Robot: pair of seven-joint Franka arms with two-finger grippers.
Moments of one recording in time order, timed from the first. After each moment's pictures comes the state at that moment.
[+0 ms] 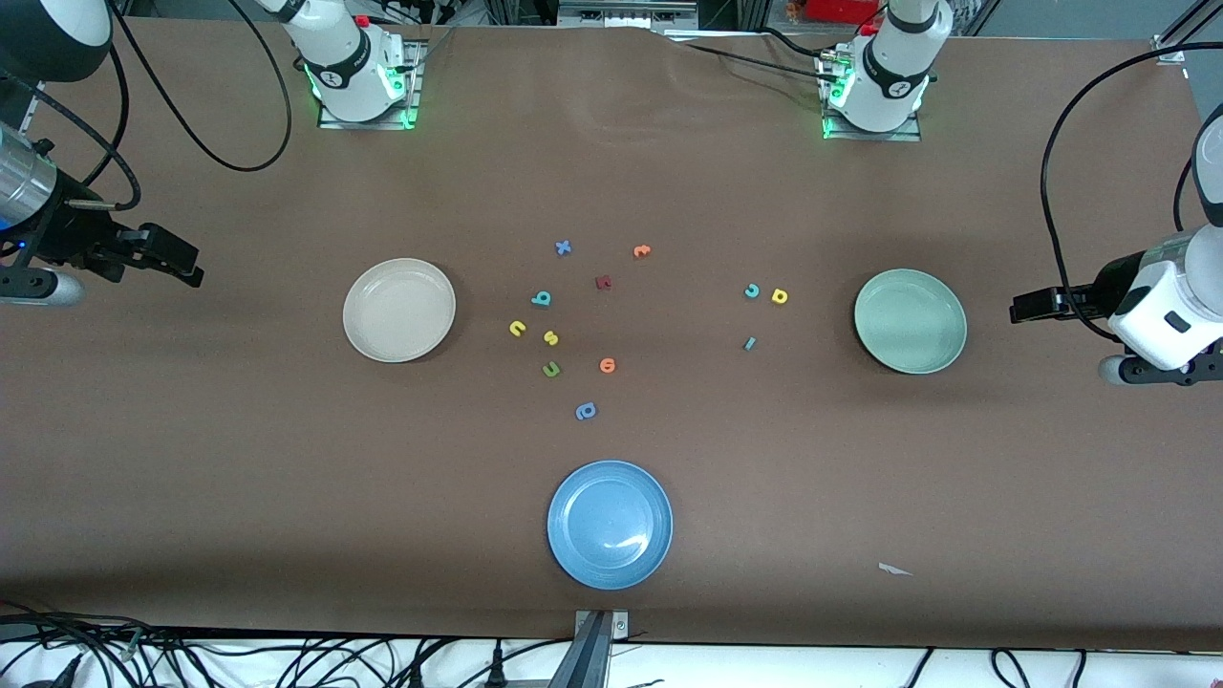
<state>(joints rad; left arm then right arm) 0.06 0.31 -0.04 -1.41 0.00 1.51 -0.05 0.00 0.08 0.04 -1.60 0.01 1.71 0.10</state>
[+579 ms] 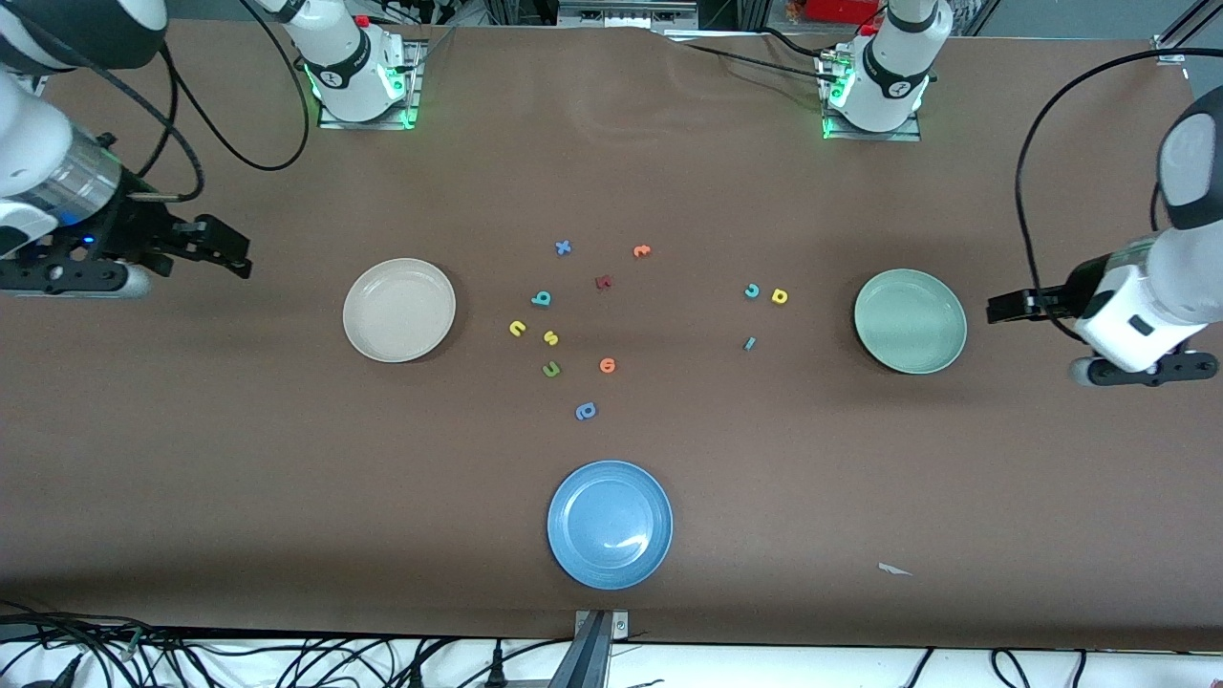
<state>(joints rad) 0.00 0.32 -0.05 -1.43 -0.01 1.51 -0.15 0.01 0.08 0.16 -1.60 0.01 1.69 0.23</state>
